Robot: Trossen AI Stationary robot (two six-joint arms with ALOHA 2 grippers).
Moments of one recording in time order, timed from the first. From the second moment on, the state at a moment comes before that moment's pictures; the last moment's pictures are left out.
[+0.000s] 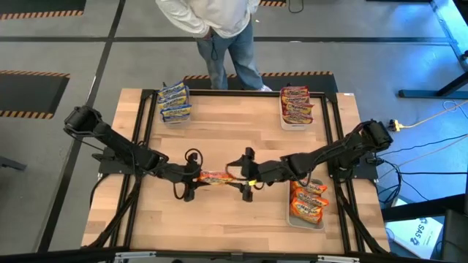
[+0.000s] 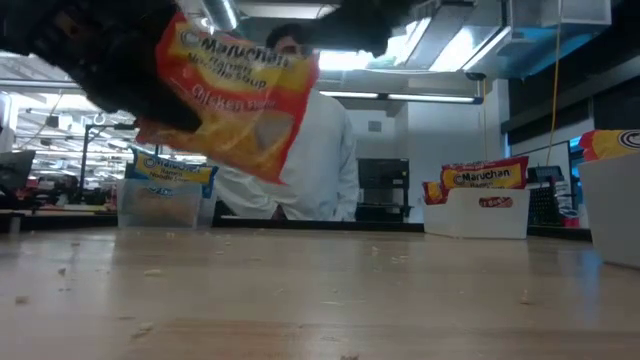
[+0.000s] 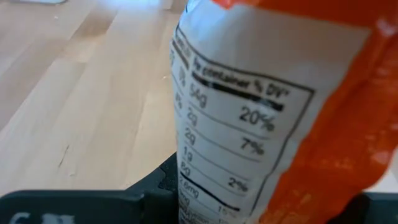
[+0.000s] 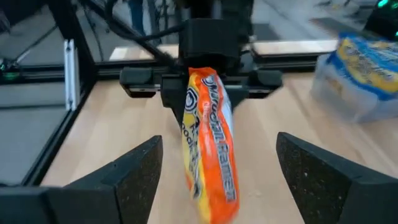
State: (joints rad) left arm -0.42 1.27 0.46 0.26 -0.35 -0.33; right arm 0.32 1.67 1.06 0.26 0.33 0.15
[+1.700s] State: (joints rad) left arm -0.45 1.23 0.67 -0.01 -0.27 -0.30; right arm 0.34 1.85 1.53 -0.51 0.12 0.30
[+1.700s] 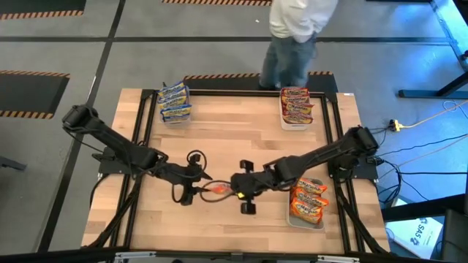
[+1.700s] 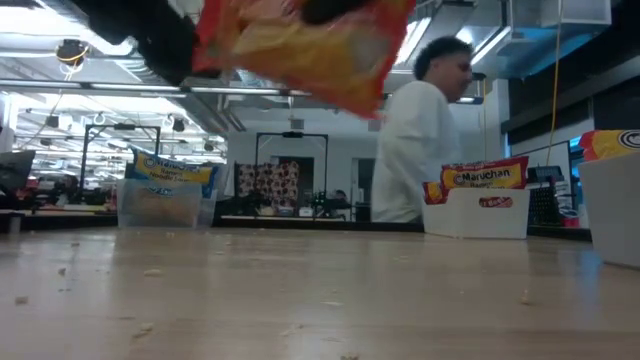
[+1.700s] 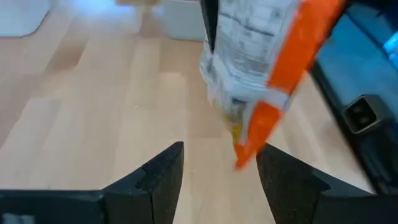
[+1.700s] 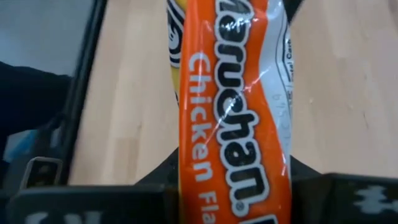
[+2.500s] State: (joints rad) left arm -0.45 1.22 0.67 -0.03 -0.27 -0.36; right arm 0.81 1.69 1.48 -1.03 0.27 1.03
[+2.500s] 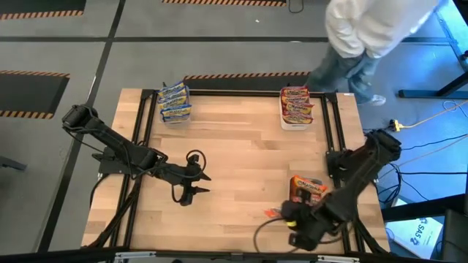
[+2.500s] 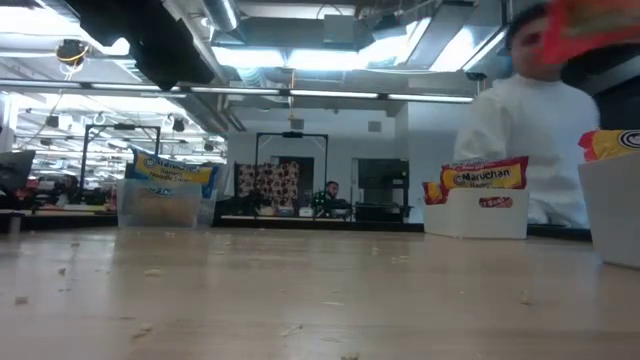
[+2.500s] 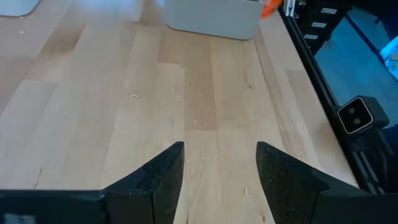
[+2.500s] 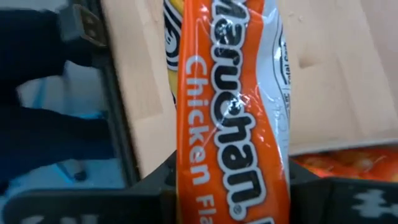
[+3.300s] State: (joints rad) left arm -0.45 1.22 0.67 0.00 -0.34 -0.39; right arm 1.05 1.51 1.15 -0.96 0.26 1.30
